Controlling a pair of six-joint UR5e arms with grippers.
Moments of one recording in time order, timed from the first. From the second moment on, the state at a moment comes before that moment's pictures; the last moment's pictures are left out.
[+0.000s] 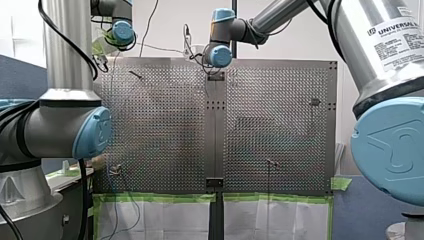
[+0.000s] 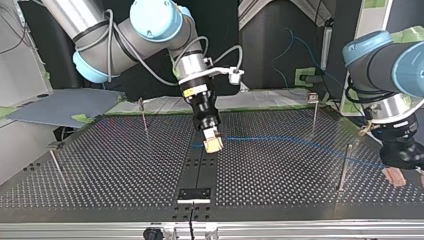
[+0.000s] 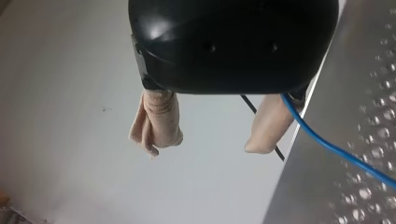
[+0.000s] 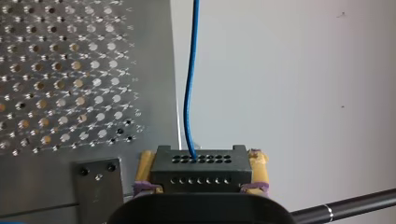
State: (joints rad) left arm 0.10 -1.48 -1.57 -3.08 -1.90 -2.03; right arm 2.43 -1.17 1.25 -0.41 1.70 1.52
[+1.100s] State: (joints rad) left arm 0.33 -1.65 -1.56 -3.00 -1.63 -1.97; right arm 2.43 -1.12 1.18 -0.42 1.71 1.53
